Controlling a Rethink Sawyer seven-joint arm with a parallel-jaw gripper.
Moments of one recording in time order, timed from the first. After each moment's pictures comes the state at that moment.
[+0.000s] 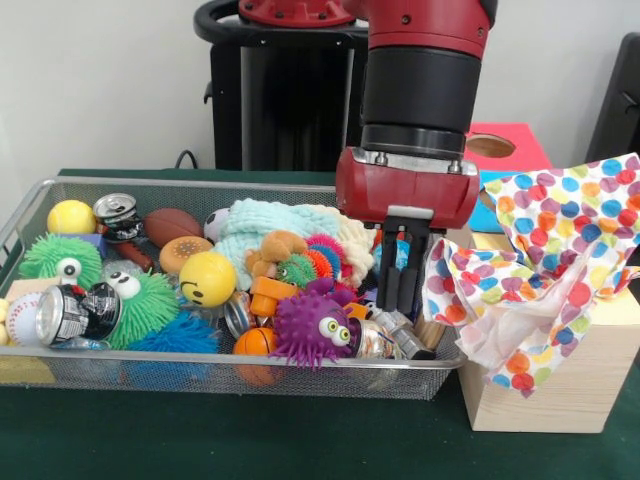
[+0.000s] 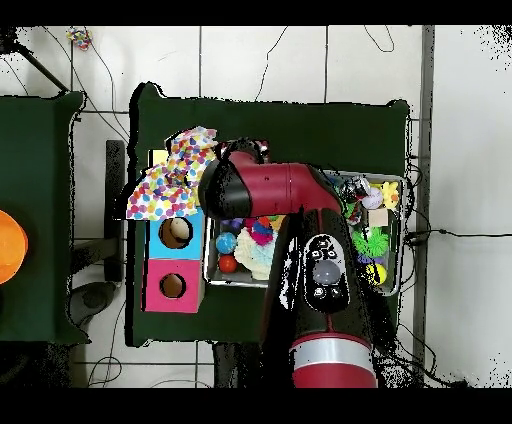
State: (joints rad) arm -0.16 -0.59 0.03 1.40 -0.25 0.28 1.71
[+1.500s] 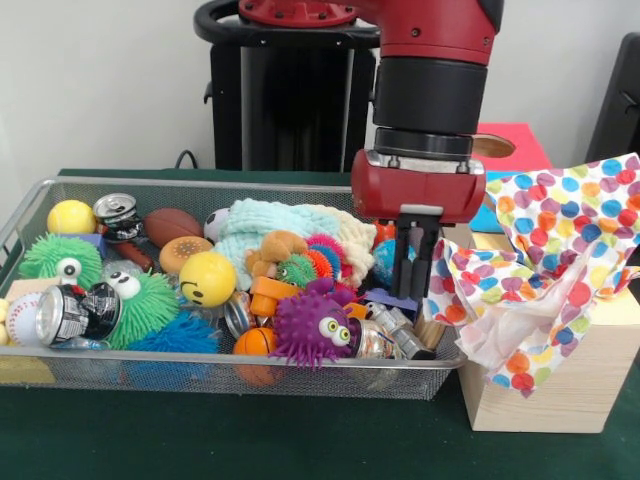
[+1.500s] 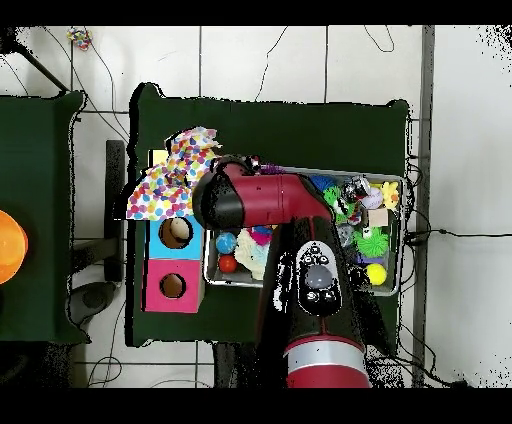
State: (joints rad) arm -0.15 -0.60 0.04 1.47 -0.23 0.30 1.71
